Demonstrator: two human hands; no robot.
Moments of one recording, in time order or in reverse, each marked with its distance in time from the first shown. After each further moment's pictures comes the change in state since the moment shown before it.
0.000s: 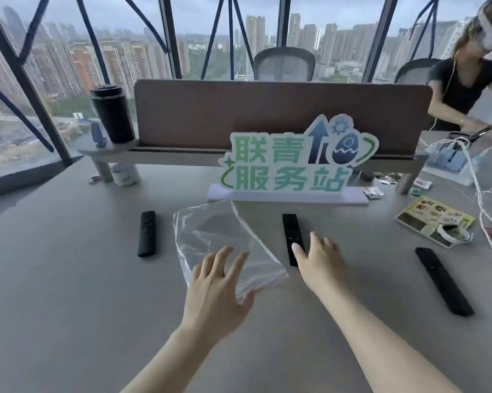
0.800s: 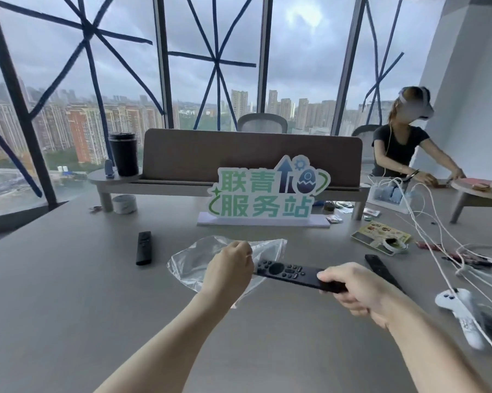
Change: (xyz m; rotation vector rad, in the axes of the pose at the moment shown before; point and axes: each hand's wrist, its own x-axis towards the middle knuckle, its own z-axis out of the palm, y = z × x) left_hand 0.003 0.067 -0.047 -0.343 0.059 -0.043; right_hand -0.138 0.058 -0.150 0.758 -0.532 0.105
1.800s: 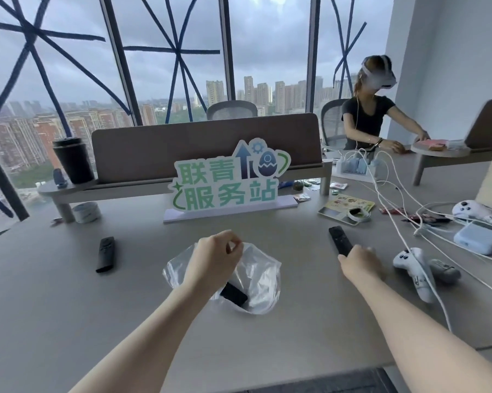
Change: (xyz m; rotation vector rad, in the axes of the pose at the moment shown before) left_hand 0.000 0.065 0.023 -0.124 -0.055 -0.034; right_hand 0.110 0.140 -0.097 -0.533 0.765 0.345
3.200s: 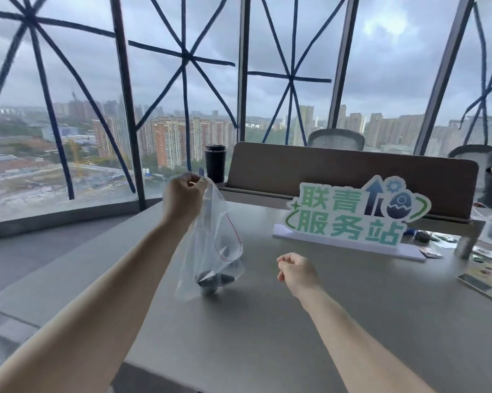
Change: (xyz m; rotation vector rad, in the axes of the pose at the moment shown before) left_hand 0.035 -0.162 -0.267 -0.333 0.645 -0.307; right_hand -0.229 -0.290 0.078 0.653 -0.509 -0.588
